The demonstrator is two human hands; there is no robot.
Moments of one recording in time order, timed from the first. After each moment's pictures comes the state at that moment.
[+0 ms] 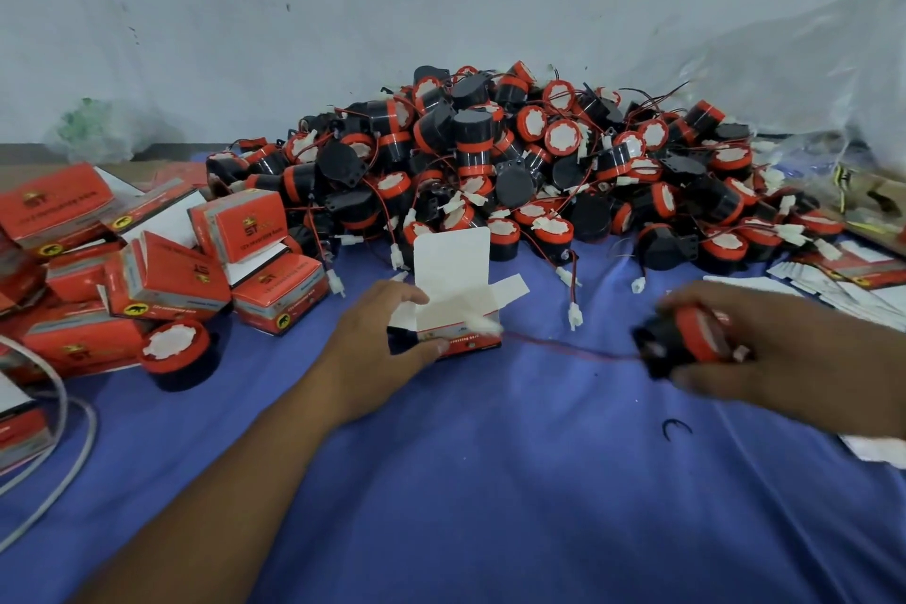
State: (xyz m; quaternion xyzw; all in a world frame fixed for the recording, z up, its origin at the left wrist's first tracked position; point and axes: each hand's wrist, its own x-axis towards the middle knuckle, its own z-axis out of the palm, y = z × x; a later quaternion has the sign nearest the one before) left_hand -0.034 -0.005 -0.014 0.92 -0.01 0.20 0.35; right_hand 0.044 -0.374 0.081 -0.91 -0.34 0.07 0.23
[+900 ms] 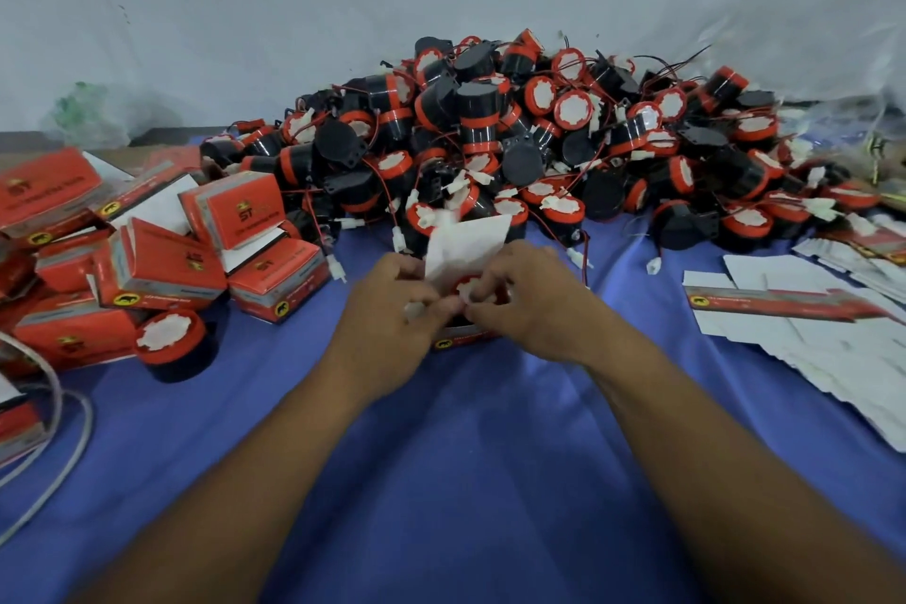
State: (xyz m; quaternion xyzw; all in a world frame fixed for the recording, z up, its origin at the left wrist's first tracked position) left_hand -0.024 -0.025 0.000 0.91 0.02 0.24 0.34; right_hand 0.062 -0.193 0.027 -0.85 -0.41 -0.04 0.33
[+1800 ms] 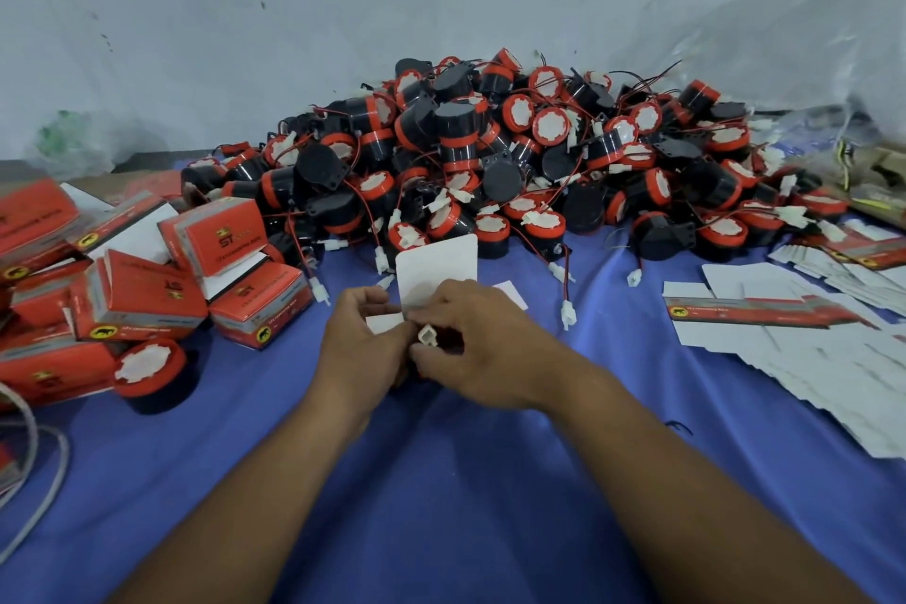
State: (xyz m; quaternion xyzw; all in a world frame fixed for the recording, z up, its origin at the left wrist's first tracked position) left_hand -0.018 -0.035 -0.010 0.69 0.20 0.22 0.66; right_hand 0.038 -0.181 0.024 -0.80 -0.51 -0.02 0.32
